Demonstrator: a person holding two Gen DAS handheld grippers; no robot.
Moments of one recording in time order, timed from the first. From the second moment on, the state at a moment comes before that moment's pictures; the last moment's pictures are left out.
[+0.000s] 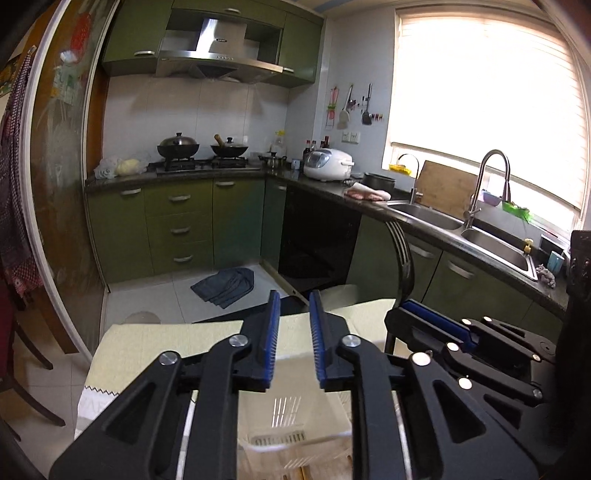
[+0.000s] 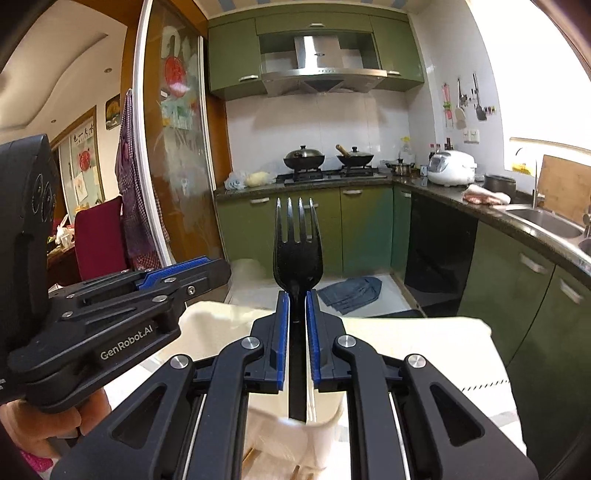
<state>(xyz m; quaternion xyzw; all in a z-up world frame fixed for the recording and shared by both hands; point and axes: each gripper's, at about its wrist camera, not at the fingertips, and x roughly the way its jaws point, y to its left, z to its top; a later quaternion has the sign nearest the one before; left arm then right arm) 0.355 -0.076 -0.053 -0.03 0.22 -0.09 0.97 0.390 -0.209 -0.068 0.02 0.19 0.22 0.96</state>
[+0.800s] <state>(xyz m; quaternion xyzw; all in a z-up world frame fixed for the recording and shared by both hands) 0.288 -0.036 -0.075 -0.02 0.40 -0.04 0.92 0.291 -0.263 -0.057 0.01 0.24 0.20 0.95</state>
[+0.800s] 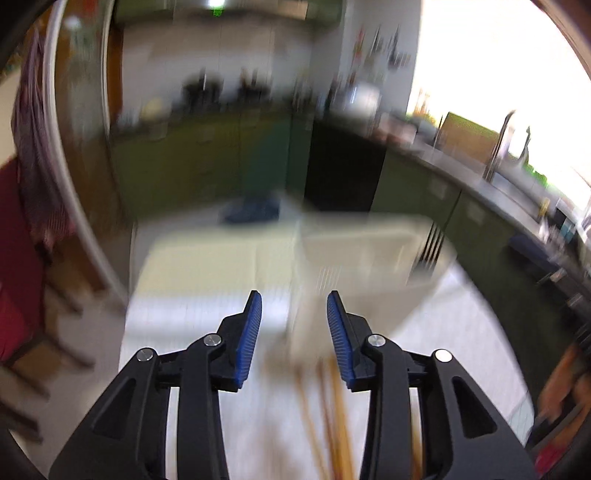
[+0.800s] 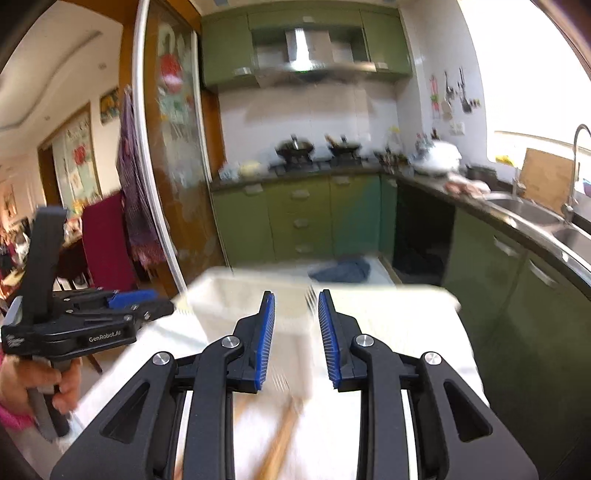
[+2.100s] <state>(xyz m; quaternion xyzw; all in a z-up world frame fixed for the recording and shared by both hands) 0.299 -0.049 -0.189 0.02 0.62 -0.06 0.78 0.333 -0.226 -0.202 -0.08 0.58 0.20 0.79</state>
